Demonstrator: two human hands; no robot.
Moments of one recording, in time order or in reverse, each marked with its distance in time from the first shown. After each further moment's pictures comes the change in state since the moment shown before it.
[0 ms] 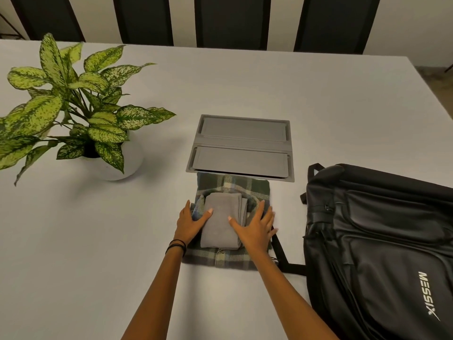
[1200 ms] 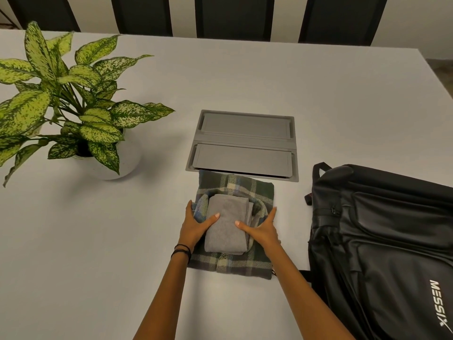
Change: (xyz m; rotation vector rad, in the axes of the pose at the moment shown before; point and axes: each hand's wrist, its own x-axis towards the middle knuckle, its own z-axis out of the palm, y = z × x) left_hand -0.008 0.012 0.010 -0.110 -0.017 -0.031; right_hand 0.029 0.011 -0.011 0.168 -0.253 0.218
